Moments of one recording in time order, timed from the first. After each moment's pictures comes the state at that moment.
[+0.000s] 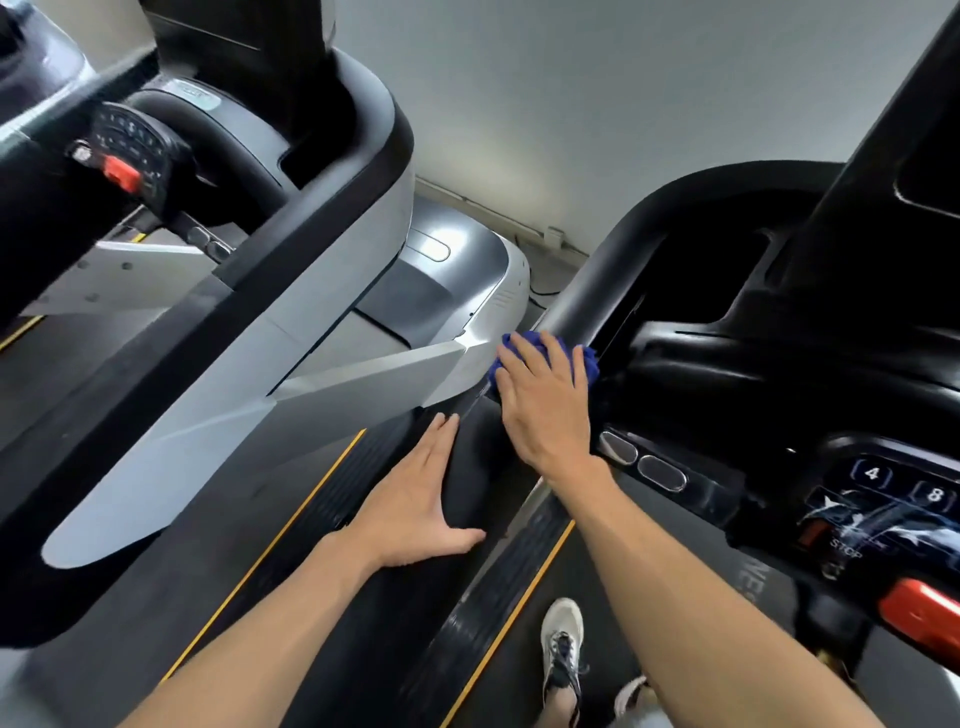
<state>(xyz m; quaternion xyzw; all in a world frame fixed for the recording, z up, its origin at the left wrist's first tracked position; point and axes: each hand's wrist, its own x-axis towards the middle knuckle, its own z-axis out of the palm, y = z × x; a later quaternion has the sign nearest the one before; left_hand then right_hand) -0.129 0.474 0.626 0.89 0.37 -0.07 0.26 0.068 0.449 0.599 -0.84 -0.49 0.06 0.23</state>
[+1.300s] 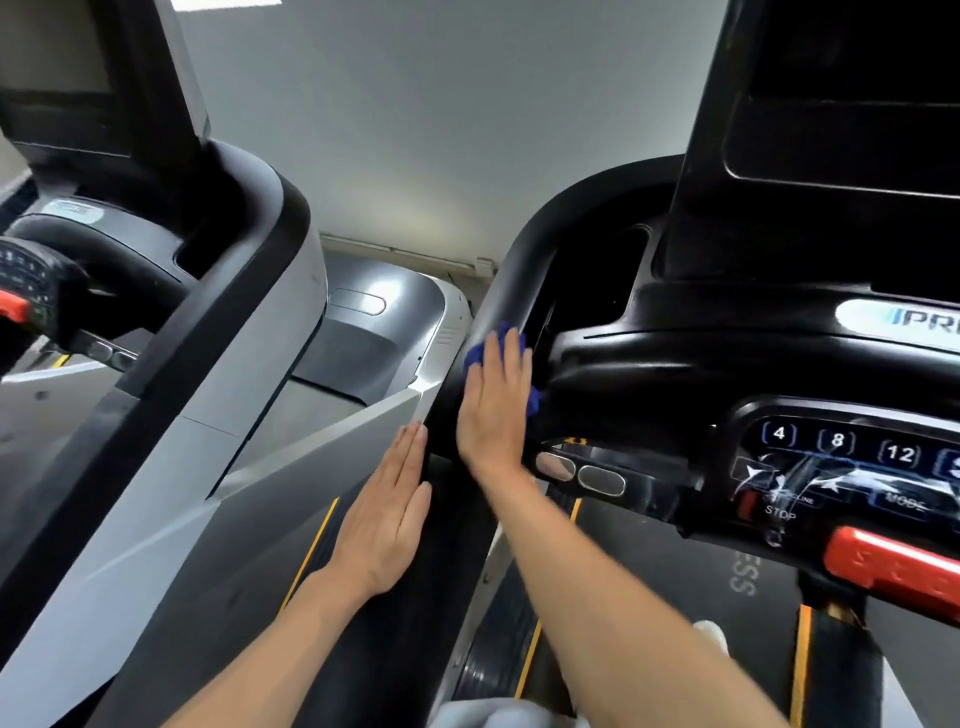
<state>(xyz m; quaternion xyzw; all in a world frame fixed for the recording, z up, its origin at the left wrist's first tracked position) -0.080 0.497 0.608 0.91 0.30 0.00 0.28 0.098 0.478 0.590 -0.81 -0.25 0.14 0.52</state>
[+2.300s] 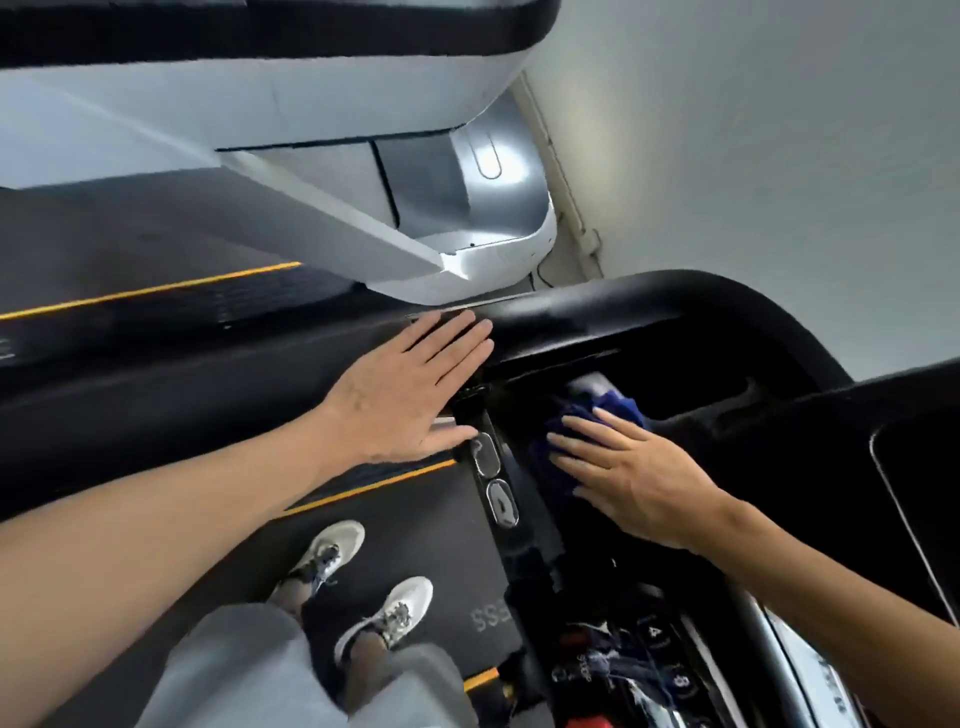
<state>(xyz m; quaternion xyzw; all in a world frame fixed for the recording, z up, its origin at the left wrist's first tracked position) 0.000 0.447 0.603 0.92 0.38 0.00 -0.02 0.335 0.397 0.624 -0.30 -0.94 0.04 -0.16</state>
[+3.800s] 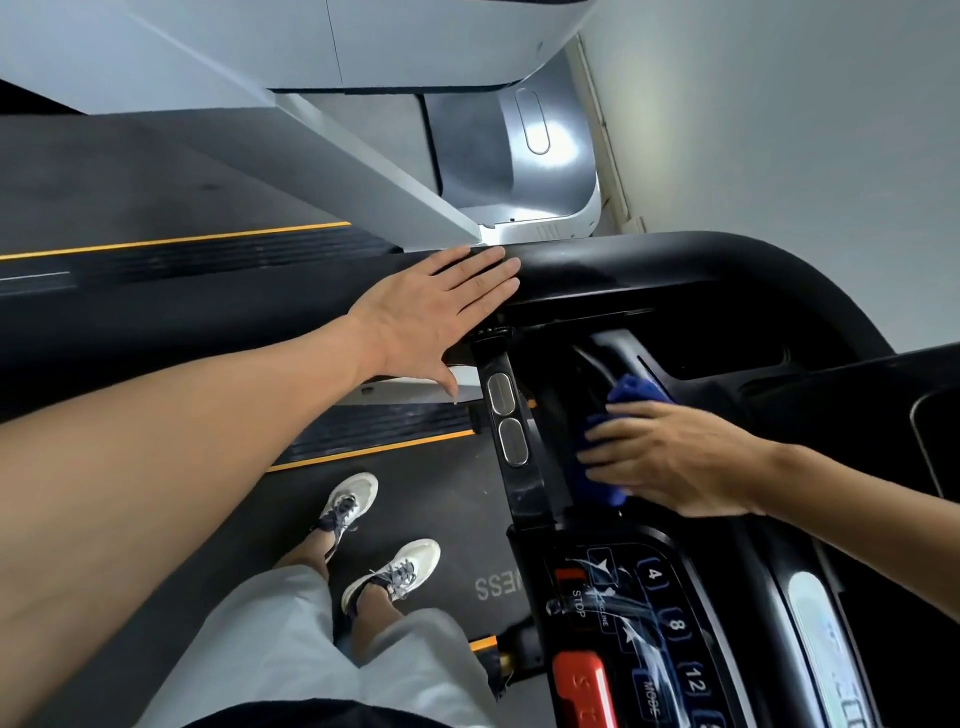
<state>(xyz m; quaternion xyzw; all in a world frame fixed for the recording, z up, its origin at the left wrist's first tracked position) 0.001 0.446 0.604 0.91 0.39 -0.10 -0.10 0.354 0.402 0.651 -0.10 -0.96 0.05 -0.27</state>
